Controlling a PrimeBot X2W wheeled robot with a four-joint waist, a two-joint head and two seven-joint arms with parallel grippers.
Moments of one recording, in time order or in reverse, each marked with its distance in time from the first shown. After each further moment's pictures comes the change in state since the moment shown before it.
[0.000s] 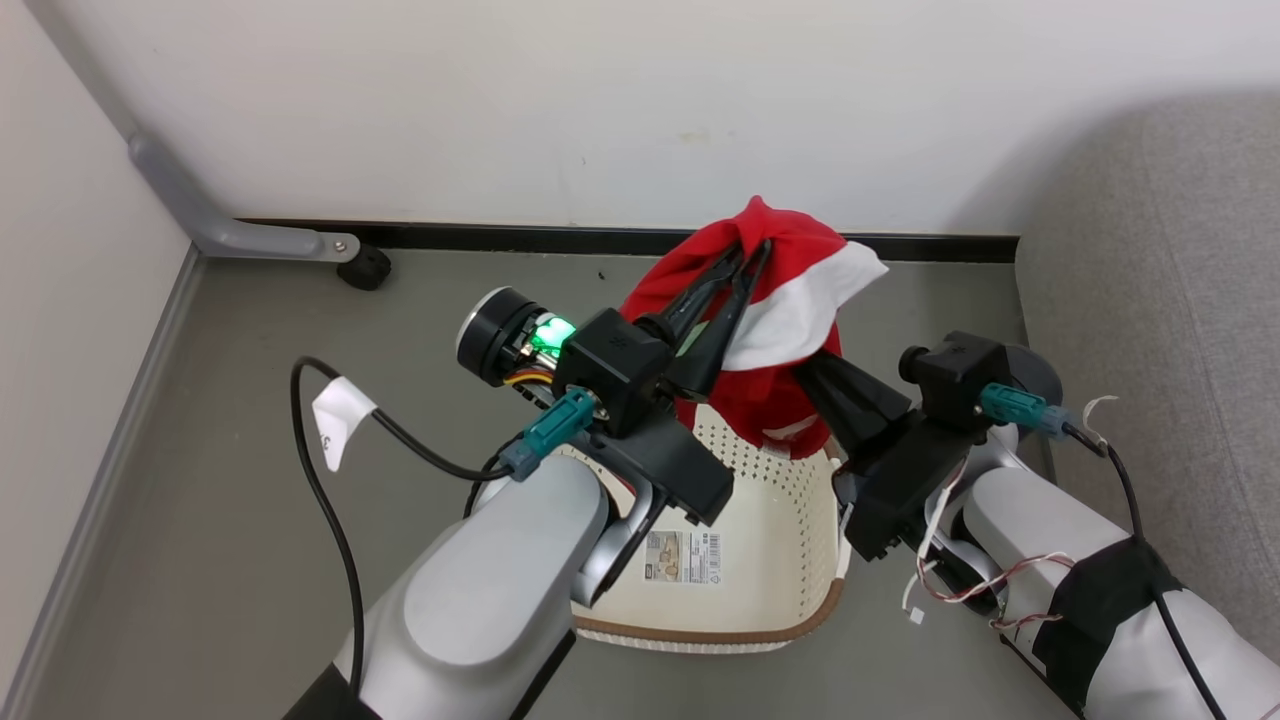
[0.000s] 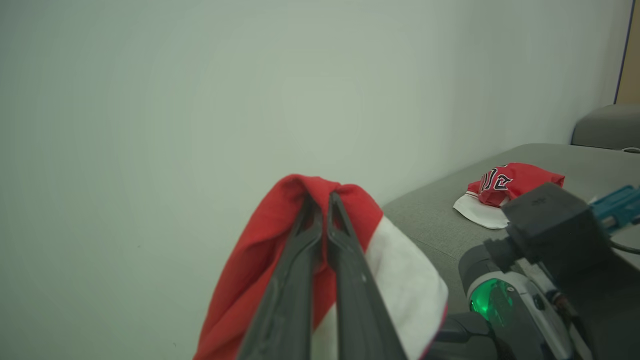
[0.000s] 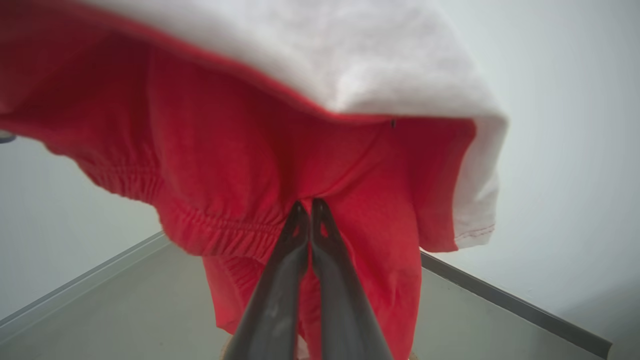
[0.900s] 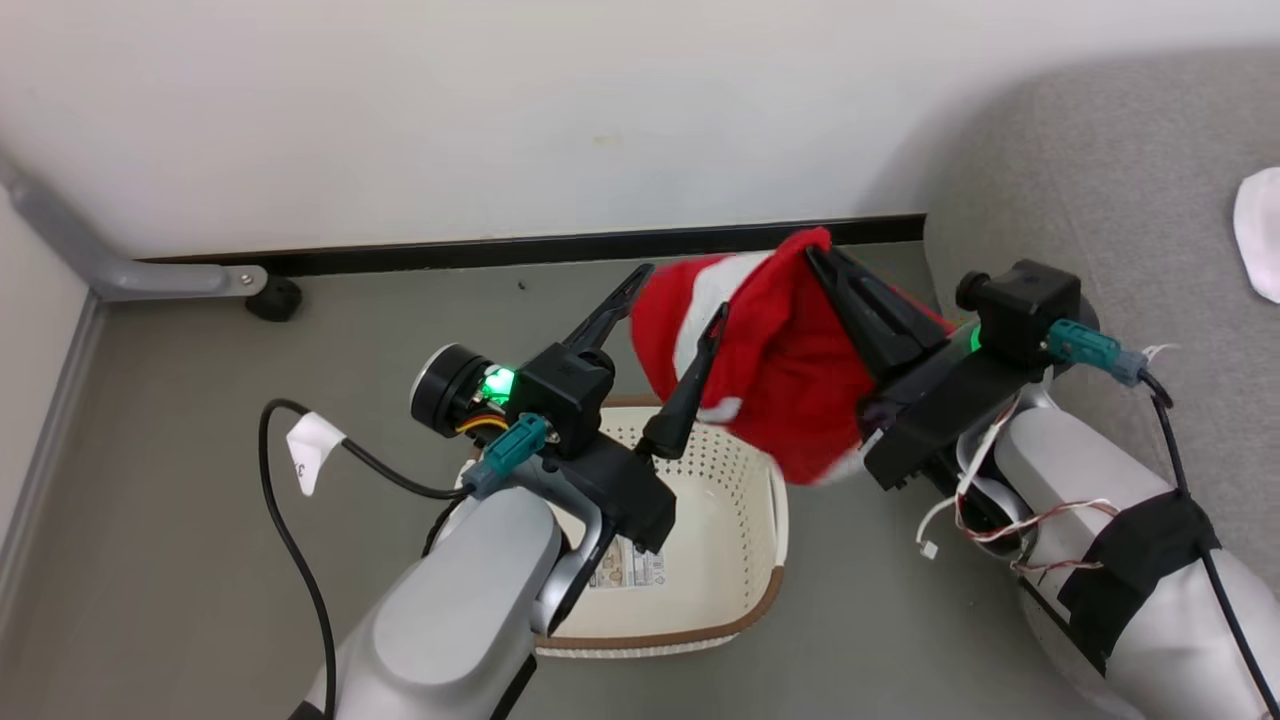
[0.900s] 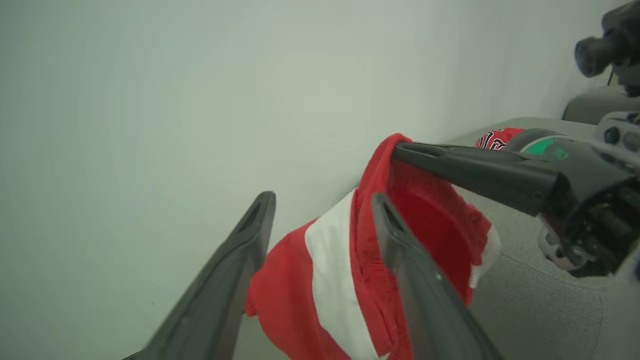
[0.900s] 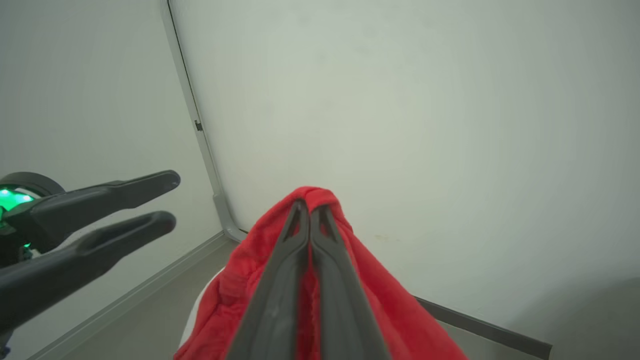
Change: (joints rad) left arm 0.063 0.022 0.040 0.084 0.000 -0.002 0.000; right arm -0.030 -0.021 -0.083 -0.083 0.046 0.000 -0.016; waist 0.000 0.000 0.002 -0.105
